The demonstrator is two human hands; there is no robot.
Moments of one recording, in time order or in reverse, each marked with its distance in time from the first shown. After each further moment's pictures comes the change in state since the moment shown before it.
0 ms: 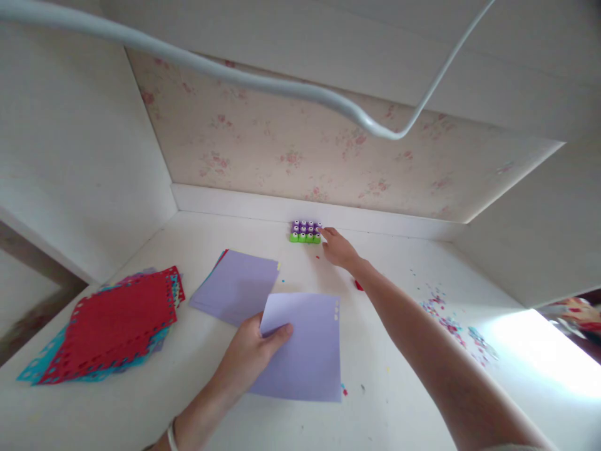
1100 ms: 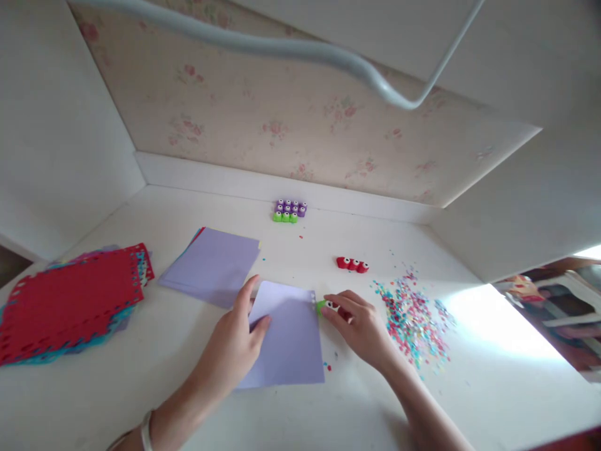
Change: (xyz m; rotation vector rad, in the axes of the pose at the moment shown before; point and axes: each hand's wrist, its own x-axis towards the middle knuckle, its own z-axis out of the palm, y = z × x) left_hand -0.009 -0.027 0.019 0.435 0.189 0.190; right_hand -0.224 -0.033 -0.013 0.500 0.050 0.116
